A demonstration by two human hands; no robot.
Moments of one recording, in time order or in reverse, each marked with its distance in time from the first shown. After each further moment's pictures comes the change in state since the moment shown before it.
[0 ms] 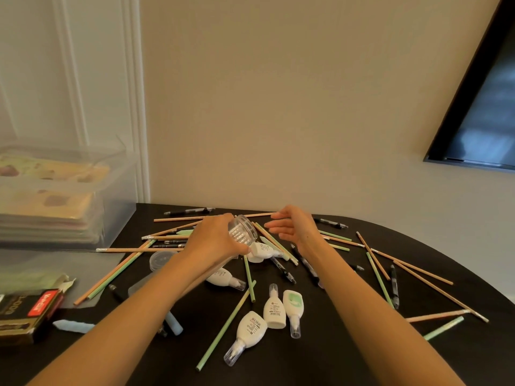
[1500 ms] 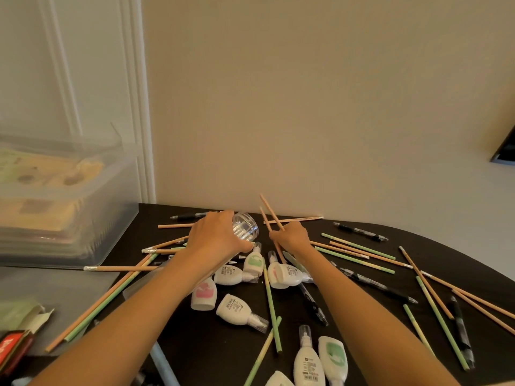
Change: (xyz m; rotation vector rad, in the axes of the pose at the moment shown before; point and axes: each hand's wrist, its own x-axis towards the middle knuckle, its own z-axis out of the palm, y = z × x) left_hand 0.084 -0.038 0.008 0.110 0.012 -0.120; right_hand 0.143 0.052 0.055 -0.676 0.037 -0.054
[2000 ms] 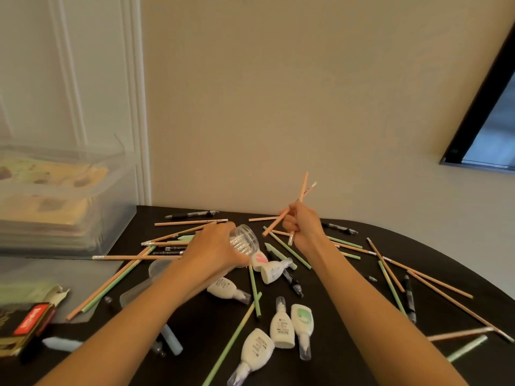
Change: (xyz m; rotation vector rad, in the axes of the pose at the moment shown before) left_hand -0.068 0.020 -0.013 -0.050 -0.093 0.080; right_hand -0.100 -0.024 -0.074 1.181 -0.031 0.062
